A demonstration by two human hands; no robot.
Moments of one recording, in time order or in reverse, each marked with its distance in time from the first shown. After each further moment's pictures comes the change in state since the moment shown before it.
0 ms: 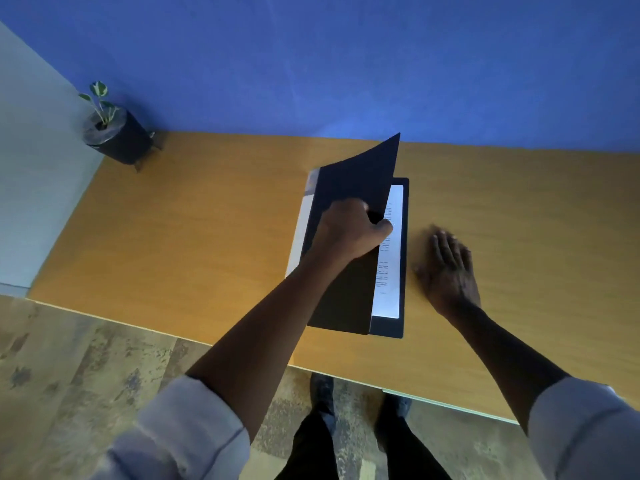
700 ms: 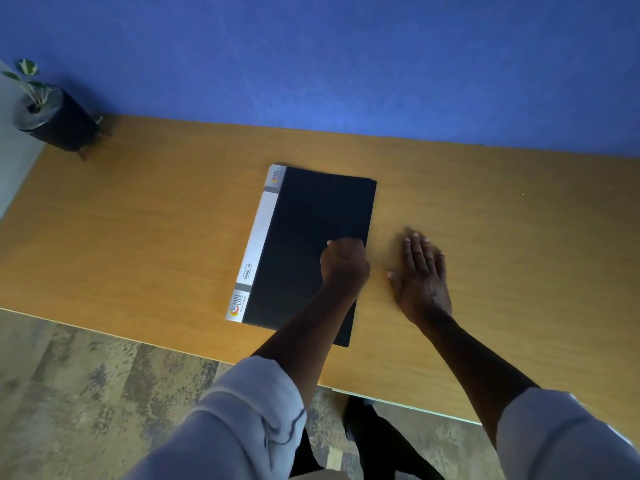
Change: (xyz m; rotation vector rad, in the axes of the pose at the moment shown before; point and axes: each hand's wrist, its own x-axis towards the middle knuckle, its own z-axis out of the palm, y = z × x) left_hand 0.015 0.022 0.135 0.397 -0.097 -0.080; right_hand -0.015 0.032 -0.008 -0.016 -0.105 0.069
